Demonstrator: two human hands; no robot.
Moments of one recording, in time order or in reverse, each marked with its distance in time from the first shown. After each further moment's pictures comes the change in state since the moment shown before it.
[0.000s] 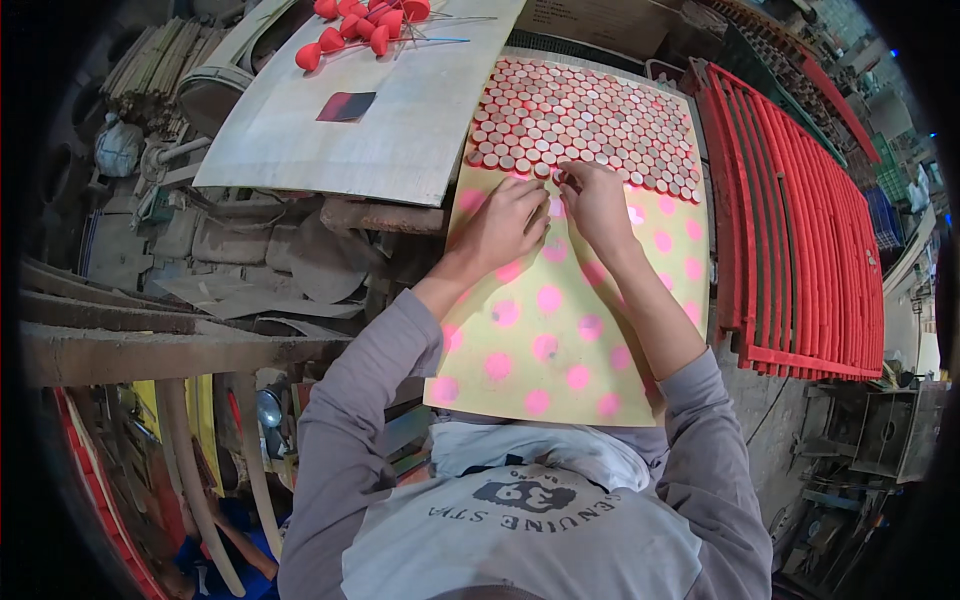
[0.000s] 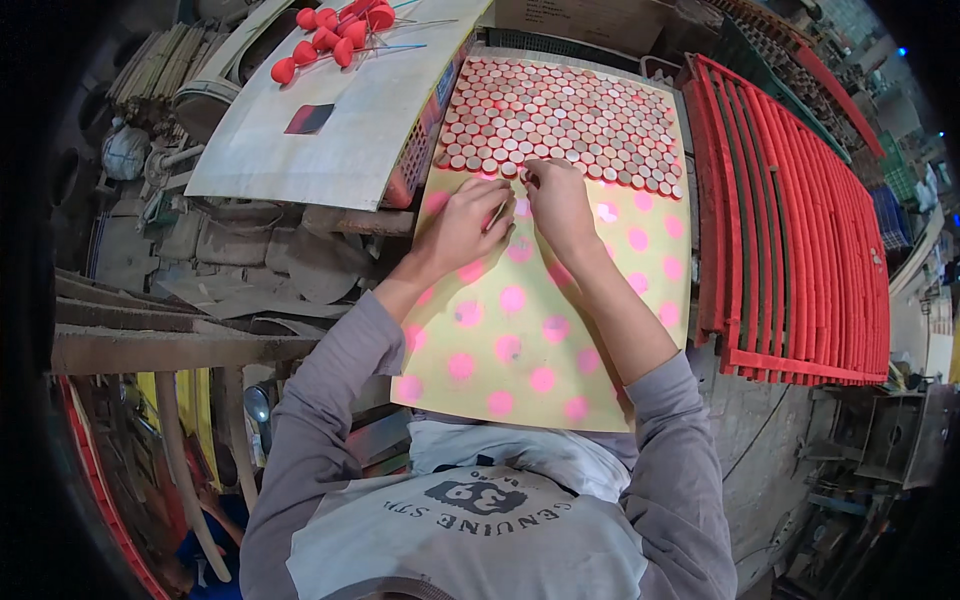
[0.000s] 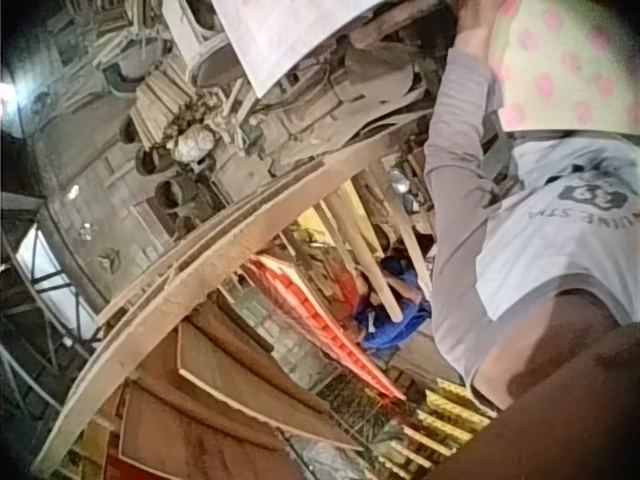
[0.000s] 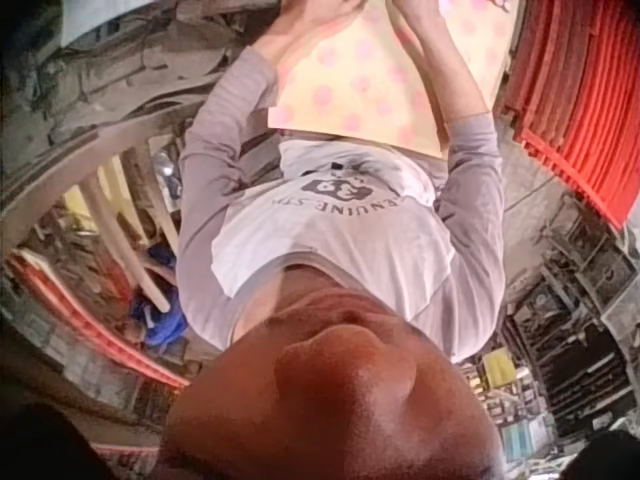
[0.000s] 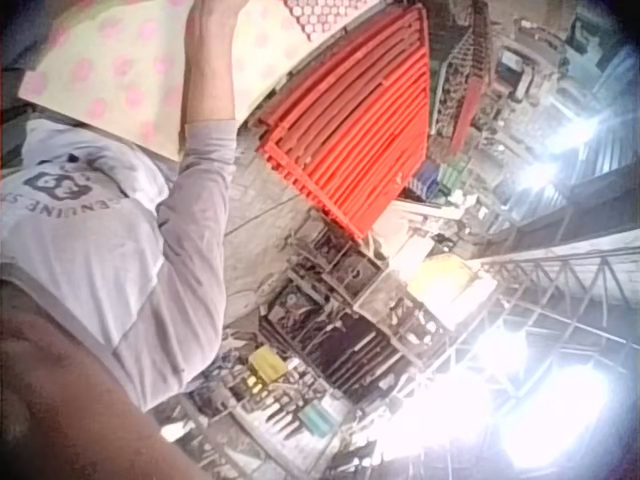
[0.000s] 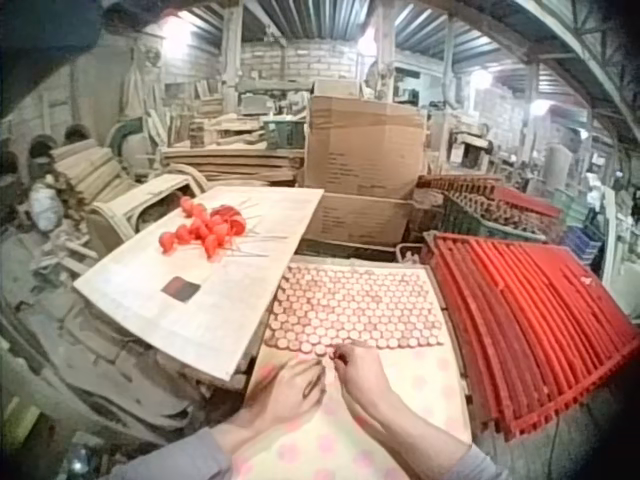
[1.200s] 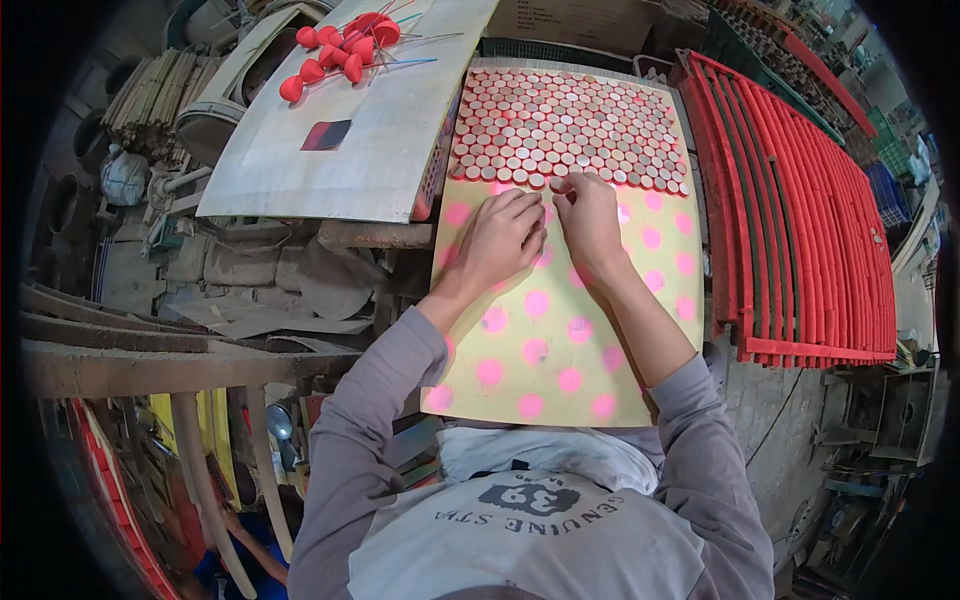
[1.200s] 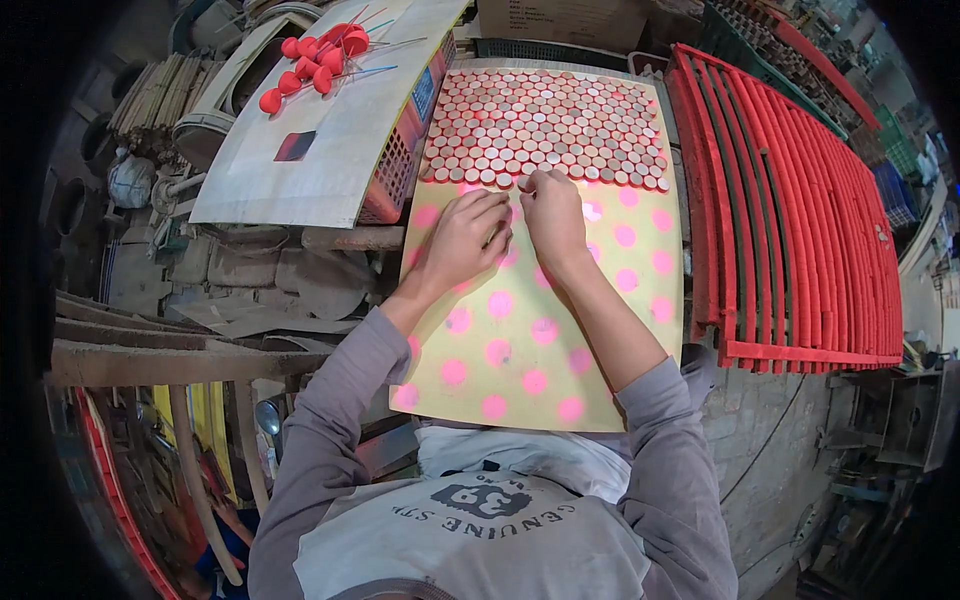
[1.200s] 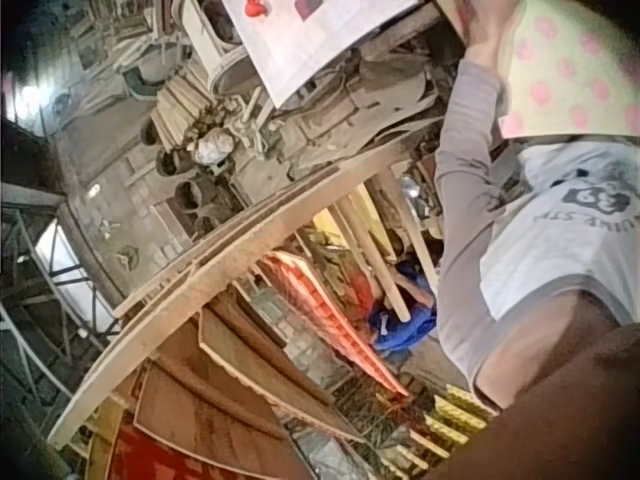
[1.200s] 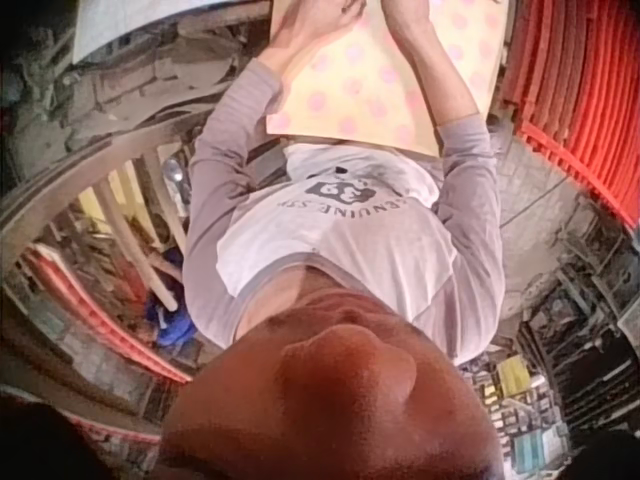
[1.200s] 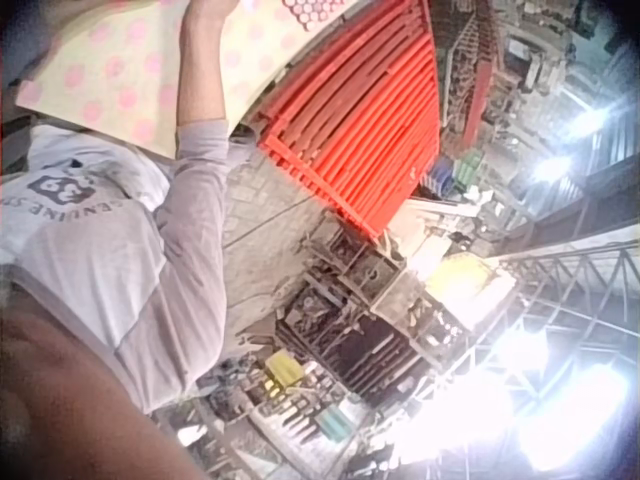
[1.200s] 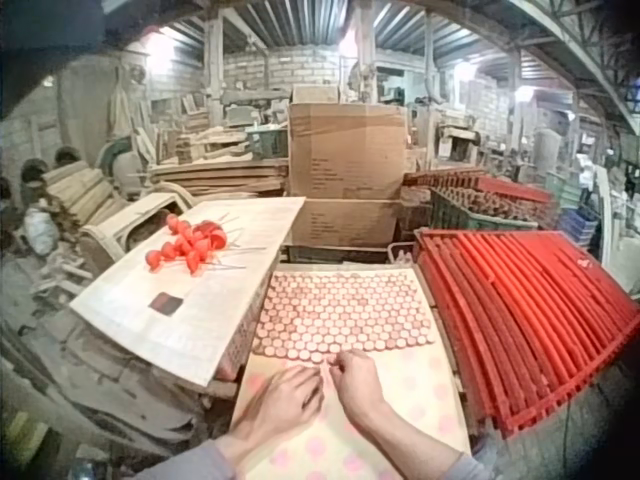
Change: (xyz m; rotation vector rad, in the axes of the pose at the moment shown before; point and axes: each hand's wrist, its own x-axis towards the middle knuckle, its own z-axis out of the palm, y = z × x) left_hand 0.005 0.015 0.014 0.109 -0.012 0.064; right_hand -0.020 0.010 0.000 0.018 0.138 0.140
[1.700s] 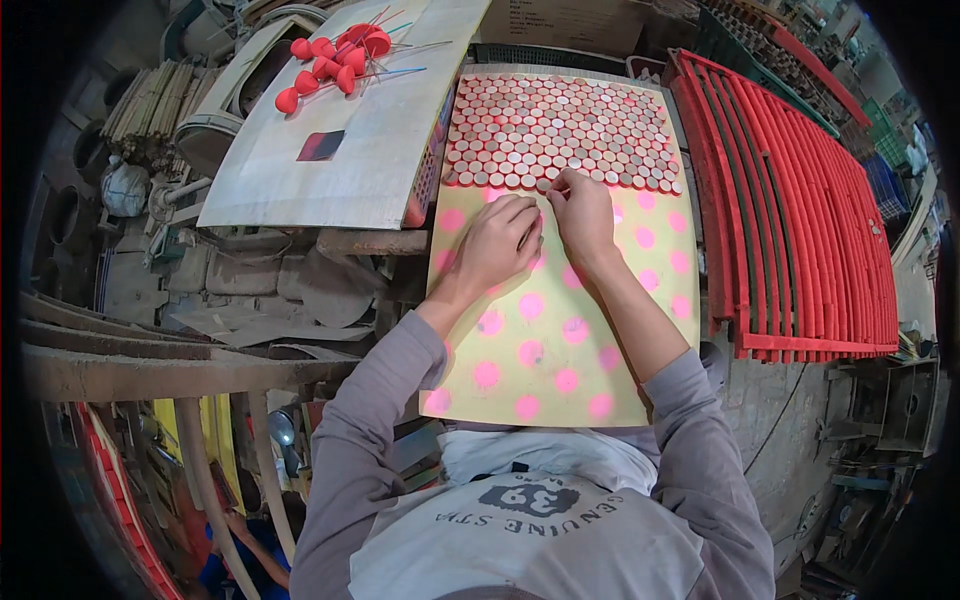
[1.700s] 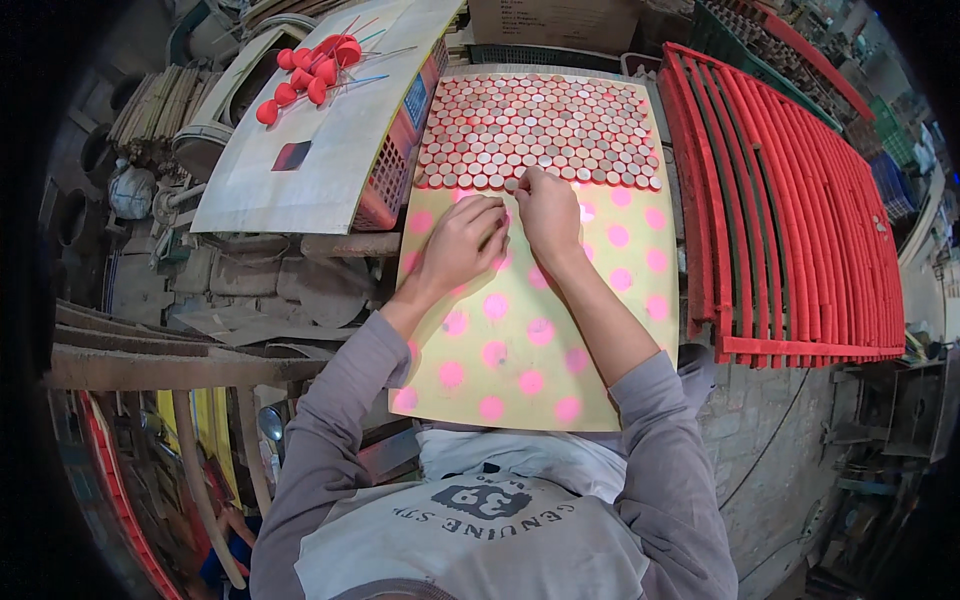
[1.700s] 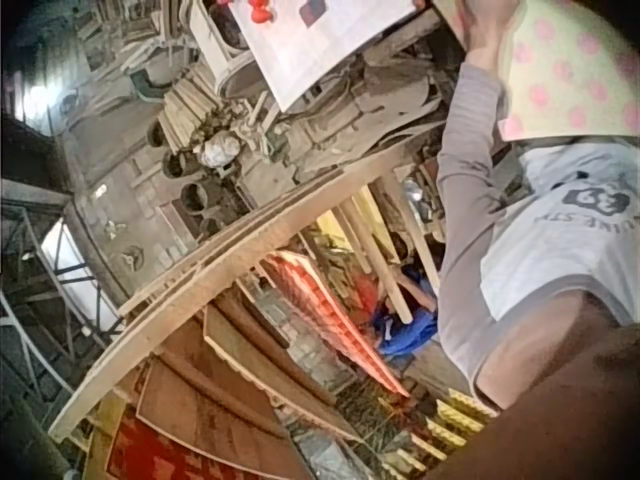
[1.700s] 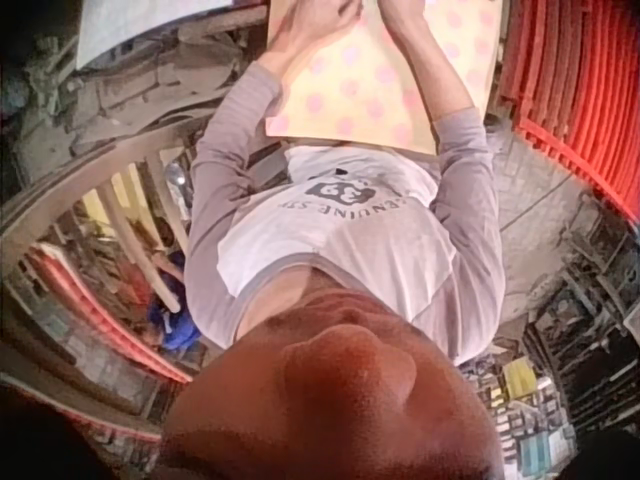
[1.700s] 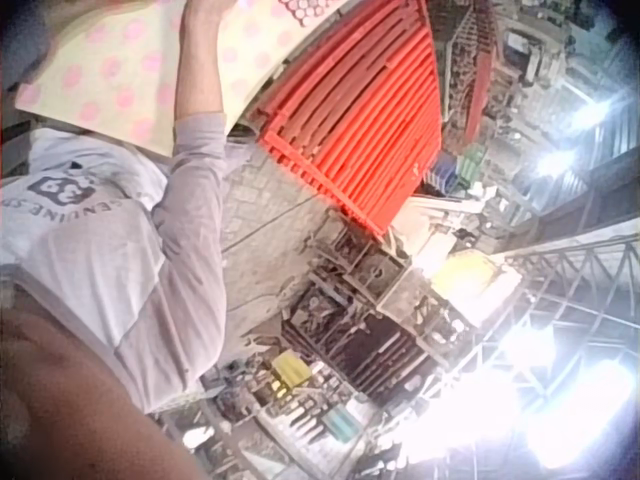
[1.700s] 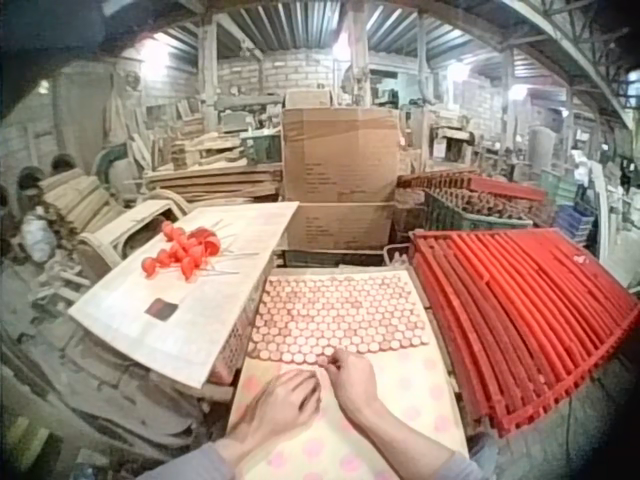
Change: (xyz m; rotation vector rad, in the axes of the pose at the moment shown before) left_hand 0.001 -0.001 0.006 -0.062 0.044 -0.007; right_hand 0.008 0.008 0.004 0.020 -0.020 0.107
